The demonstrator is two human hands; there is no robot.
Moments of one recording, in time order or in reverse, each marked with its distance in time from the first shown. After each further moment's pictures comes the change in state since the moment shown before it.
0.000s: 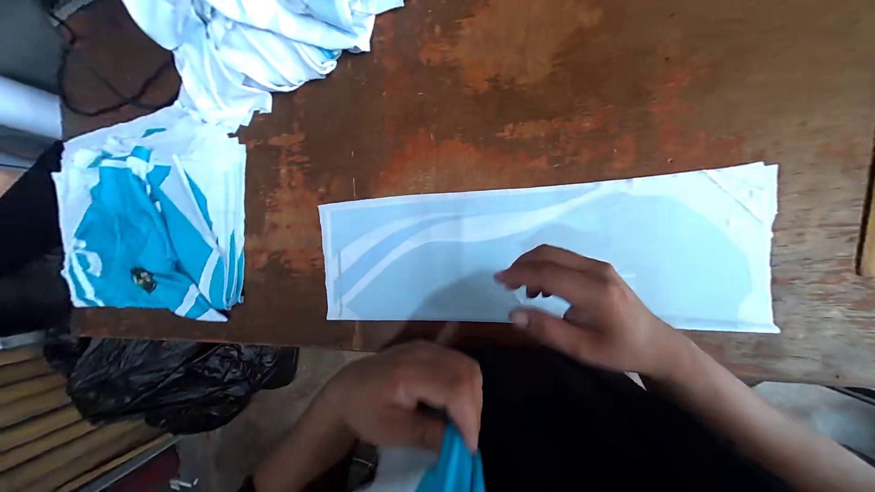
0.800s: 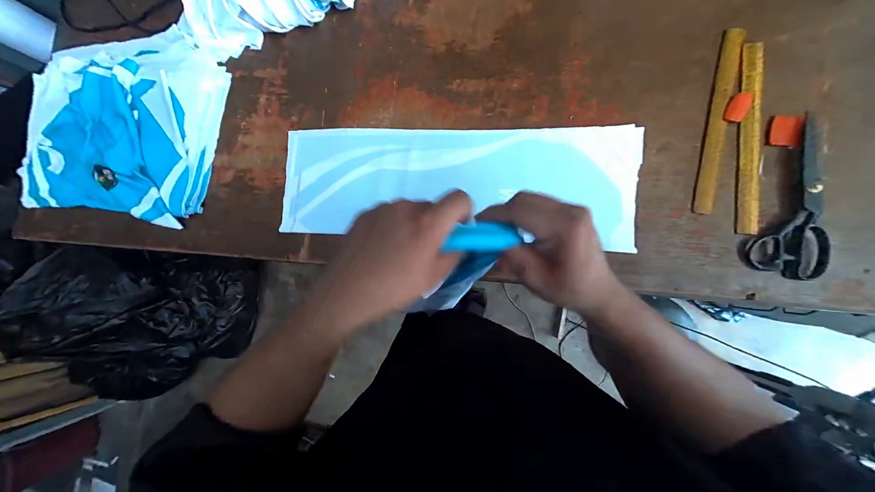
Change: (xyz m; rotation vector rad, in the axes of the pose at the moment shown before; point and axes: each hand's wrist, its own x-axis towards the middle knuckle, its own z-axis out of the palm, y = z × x) left_hand 0.066 0.017 0.137 1.290 0.341 -0.540; right_hand -0.104 -0.066 -0.031 -0.230 0.119 -0.067
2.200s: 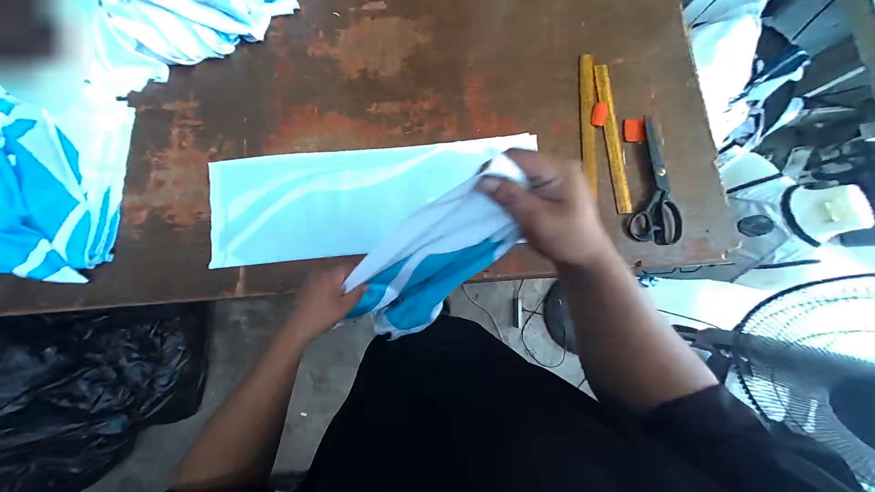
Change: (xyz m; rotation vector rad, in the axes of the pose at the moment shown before) left_hand -0.034 -0.085 0.103 -0.350 -0.086 -0.294; right_hand -0.005 0.018 -0.073 0.235 0.151 0.143
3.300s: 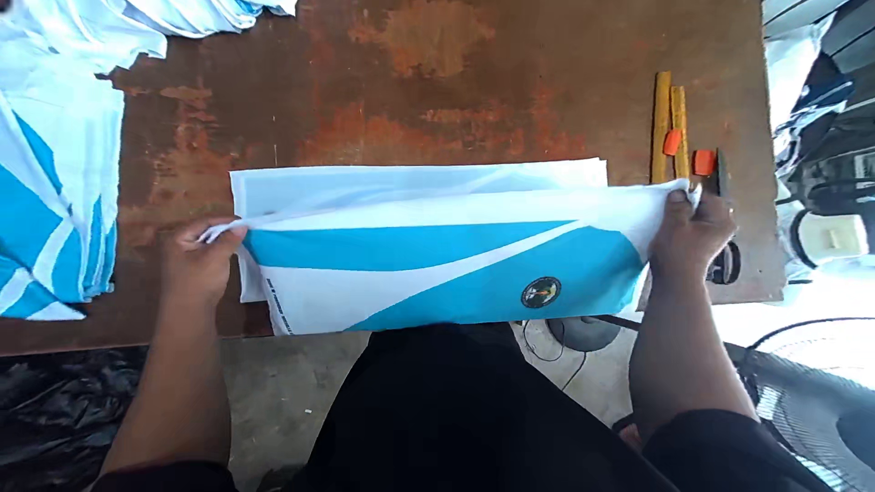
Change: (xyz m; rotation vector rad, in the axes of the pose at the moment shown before) left_hand 0.067 -0.182 -0.159 -0.476 0.514 0.094; right_hand -0.040 0.149 -0.063 -0.666 0.653 0.594
